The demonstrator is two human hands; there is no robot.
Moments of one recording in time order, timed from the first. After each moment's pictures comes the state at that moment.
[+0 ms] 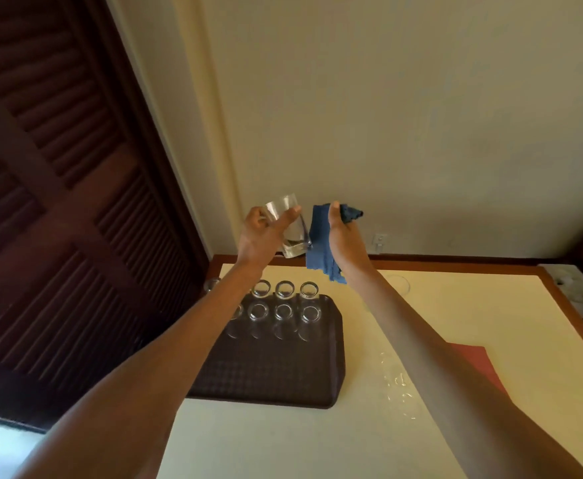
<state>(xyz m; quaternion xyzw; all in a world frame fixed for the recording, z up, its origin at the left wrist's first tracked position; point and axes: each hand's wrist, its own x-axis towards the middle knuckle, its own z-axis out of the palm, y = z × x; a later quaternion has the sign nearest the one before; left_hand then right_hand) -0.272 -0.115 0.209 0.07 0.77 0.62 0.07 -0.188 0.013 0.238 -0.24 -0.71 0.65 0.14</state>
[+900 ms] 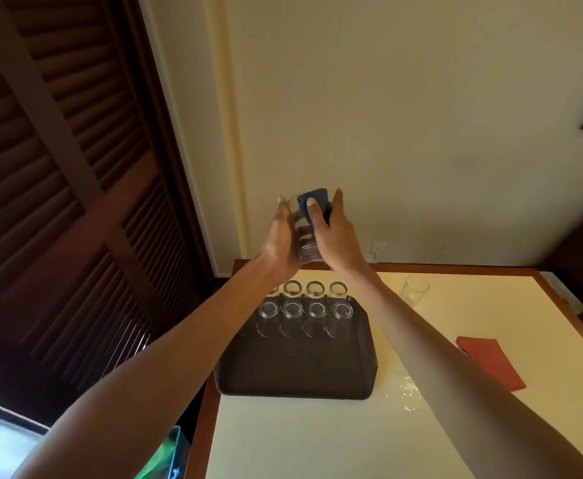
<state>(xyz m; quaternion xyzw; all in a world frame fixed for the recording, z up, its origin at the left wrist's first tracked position) -0.253 -0.203 0.251 0.04 0.52 0.79 0.32 -0.209 -0.111 0.255 -0.17 -0.85 0.47 0.20</state>
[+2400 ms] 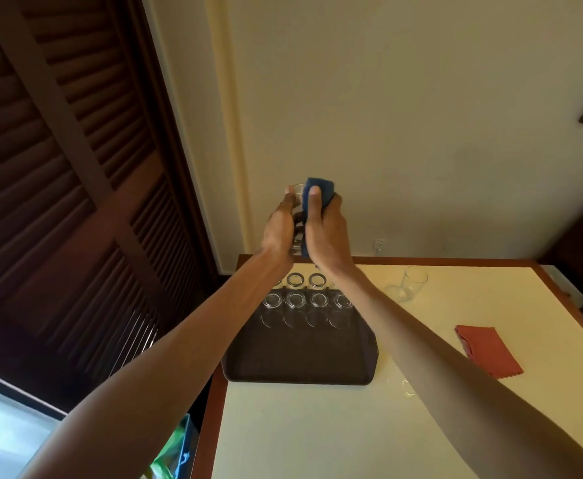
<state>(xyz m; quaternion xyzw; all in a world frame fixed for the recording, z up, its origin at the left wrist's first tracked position) -0.225 -0.219 0.268 0.04 0.60 0.76 0.23 -0.189 -0.149 0.260 -0.16 -0.75 0.57 0.30</state>
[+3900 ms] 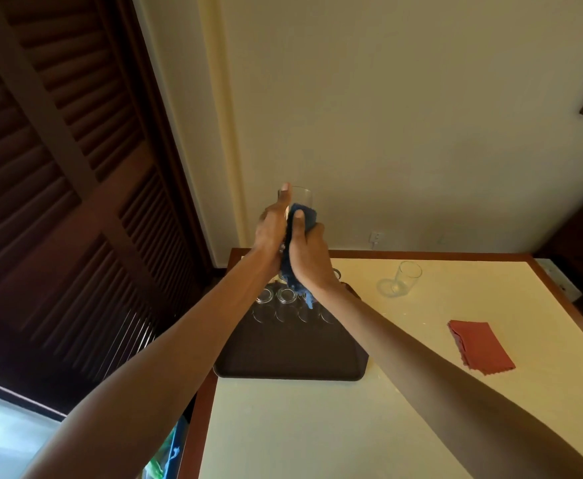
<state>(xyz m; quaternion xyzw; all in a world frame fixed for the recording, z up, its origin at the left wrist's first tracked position) -0.247 -0.201 0.237 -0.02 0.64 0.74 0.22 -0.186 -0.148 0.218 -0.21 -0.74 0.61 0.18</state>
